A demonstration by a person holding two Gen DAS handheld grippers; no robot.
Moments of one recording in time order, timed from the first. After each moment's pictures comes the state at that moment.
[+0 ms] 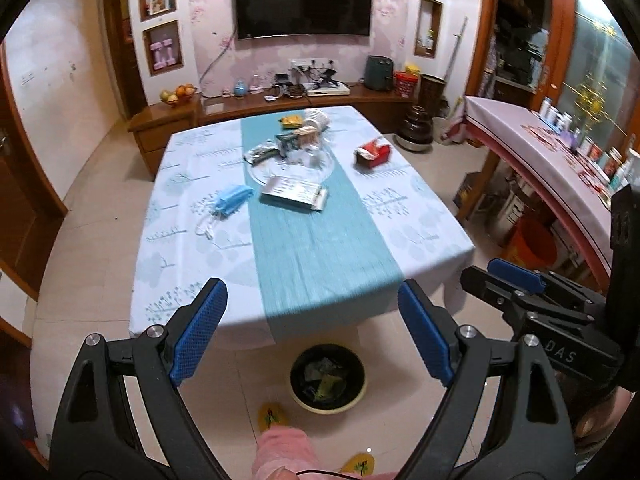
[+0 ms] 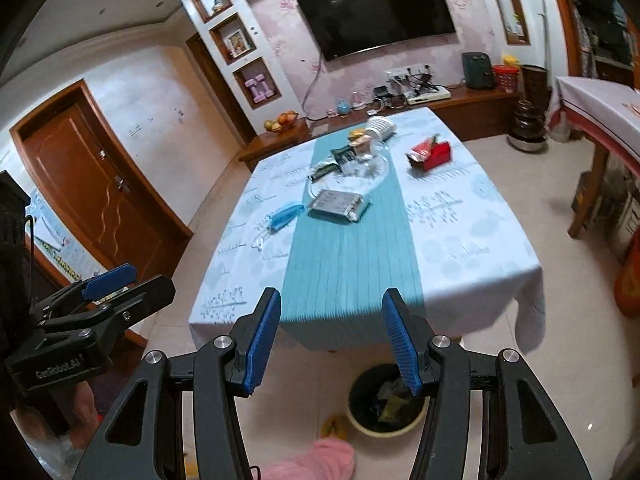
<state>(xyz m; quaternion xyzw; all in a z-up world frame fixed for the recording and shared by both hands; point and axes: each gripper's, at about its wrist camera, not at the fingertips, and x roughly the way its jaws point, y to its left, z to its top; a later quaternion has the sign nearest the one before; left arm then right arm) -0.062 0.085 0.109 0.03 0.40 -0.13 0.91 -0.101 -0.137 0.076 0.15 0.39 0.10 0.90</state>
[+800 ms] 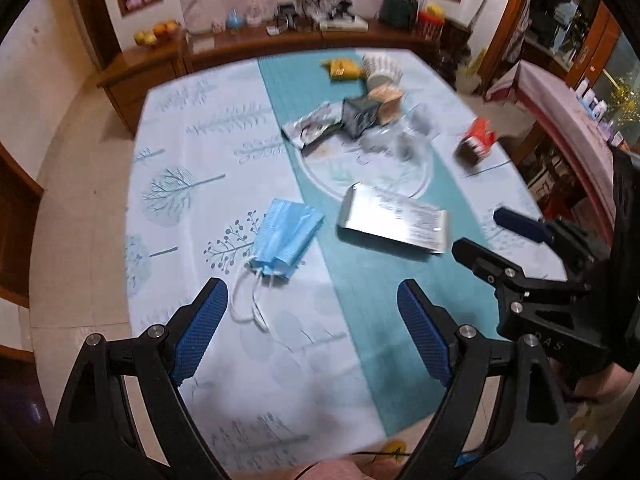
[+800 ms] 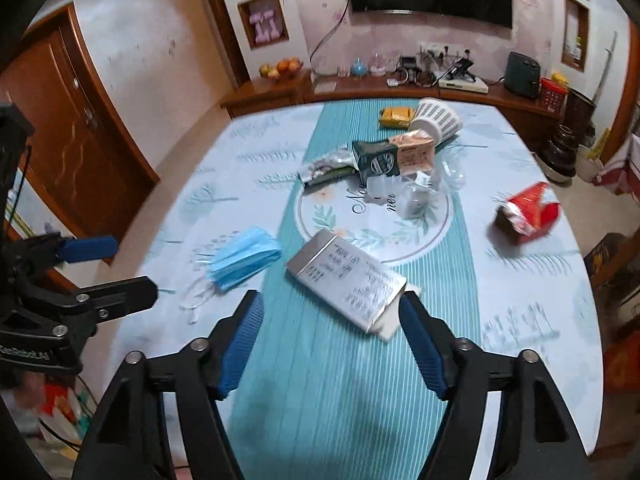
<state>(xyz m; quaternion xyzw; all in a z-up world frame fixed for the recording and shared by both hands) 0.281 0.161 -0.026 0.04 0.54 -0.15 0.83 0.251 -0.039 -0.044 0.03 0.47 0.10 0.88</state>
